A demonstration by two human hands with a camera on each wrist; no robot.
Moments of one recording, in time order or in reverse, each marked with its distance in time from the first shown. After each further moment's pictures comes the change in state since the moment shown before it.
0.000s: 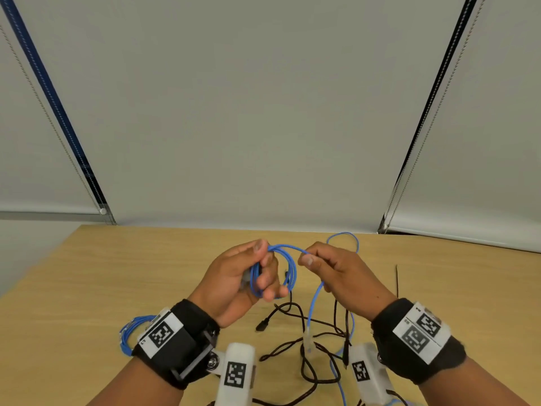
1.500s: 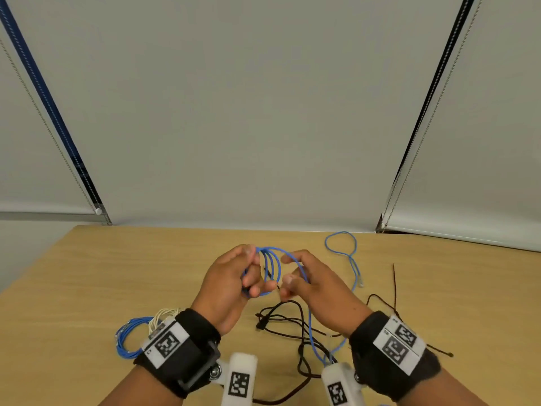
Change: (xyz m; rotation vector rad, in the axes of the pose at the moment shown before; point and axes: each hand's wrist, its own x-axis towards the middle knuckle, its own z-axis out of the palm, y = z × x) left_hand 0.005 -0.022 -0.011 0.142 0.412 0.017; right_hand -0.002 0.002 0.038 0.195 -0.081 0.156
